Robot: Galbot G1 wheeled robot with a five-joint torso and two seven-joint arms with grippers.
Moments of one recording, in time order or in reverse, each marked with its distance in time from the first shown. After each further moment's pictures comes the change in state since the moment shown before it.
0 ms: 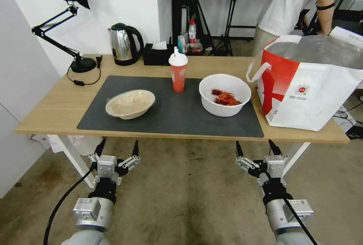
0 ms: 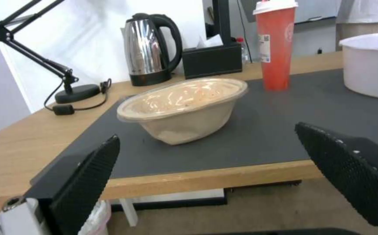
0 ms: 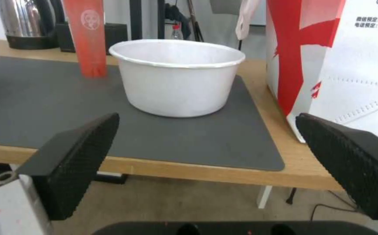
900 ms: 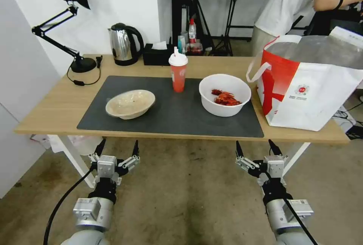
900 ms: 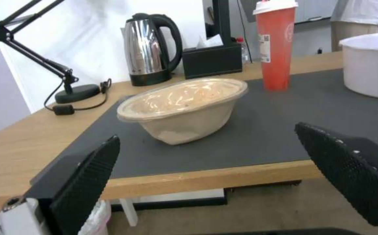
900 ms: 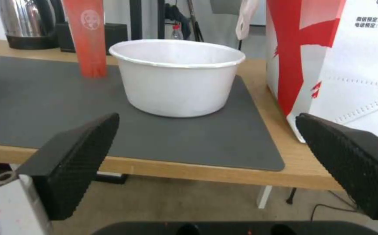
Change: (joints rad) left arm 0.000 0.000 0.000 0.000 0.000 0.000 0.000; right arm 0.000 0.000 0.000 0.000 0.000 0.000 0.000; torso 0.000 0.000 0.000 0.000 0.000
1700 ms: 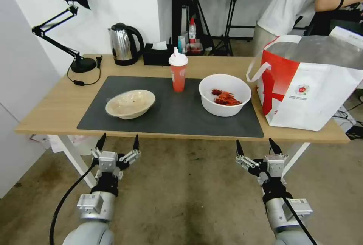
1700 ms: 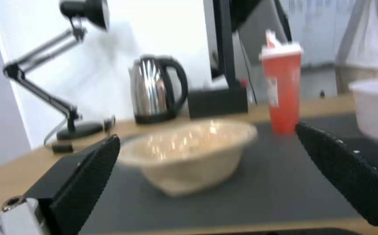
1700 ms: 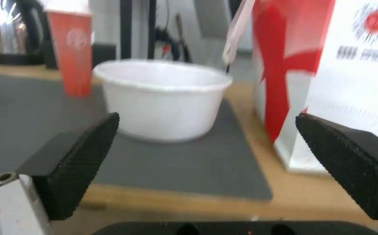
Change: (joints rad) left arm -0.170 -0.026 -0.001 0.170 -0.002 -0.220 0.015; right arm 0.083 0.012 -0.001 -0.085 -0.059 0.117 0.041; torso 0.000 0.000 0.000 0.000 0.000
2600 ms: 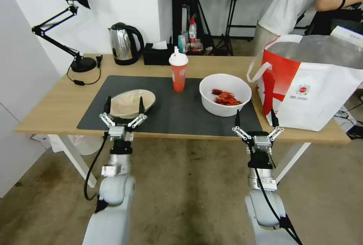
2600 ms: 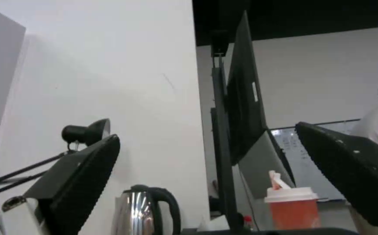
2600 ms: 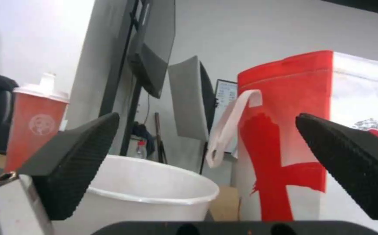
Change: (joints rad) left arm -0.402 -0.067 0.012 0.388 -0.034 -0.532 0.086; right arm 0.323 0.045 -0.006 -0.357 -0.203 0.458 0.109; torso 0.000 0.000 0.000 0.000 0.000
